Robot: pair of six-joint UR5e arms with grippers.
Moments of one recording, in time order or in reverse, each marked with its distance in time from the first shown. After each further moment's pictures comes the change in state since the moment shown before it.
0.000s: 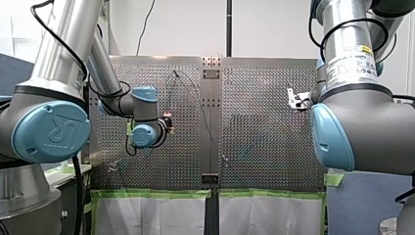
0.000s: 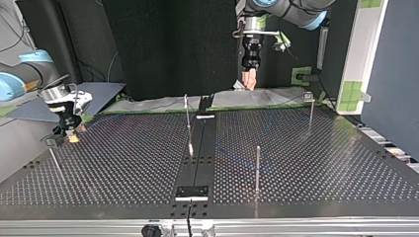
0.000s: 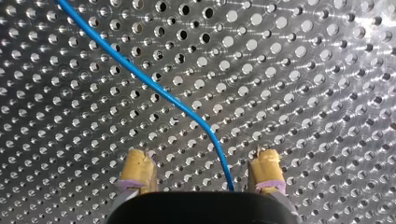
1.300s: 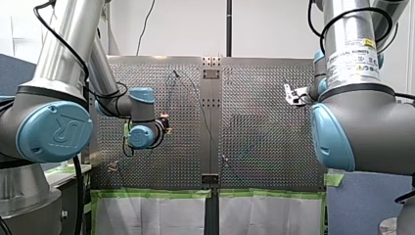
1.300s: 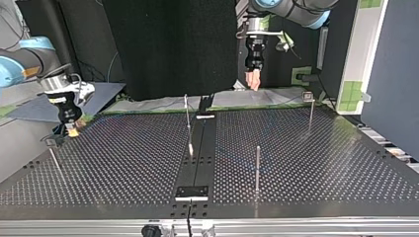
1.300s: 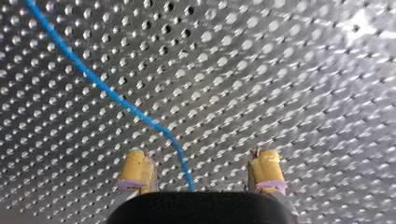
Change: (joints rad) left arm 0.033 0.000 -0.017 0.015 0.017 -0.010; right arm 0.028 -0.127 0.137 -0.039 0.048 -0.027
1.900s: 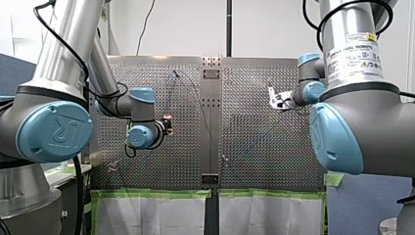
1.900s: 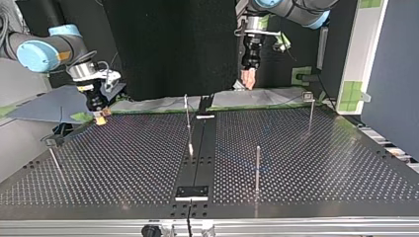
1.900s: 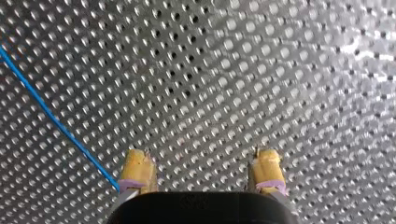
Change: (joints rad) left arm -0.004 0.000 0.000 -0.033 0.061 -0.026; right arm 0.132 -0.046 0.154 -0.114 0.071 0.050
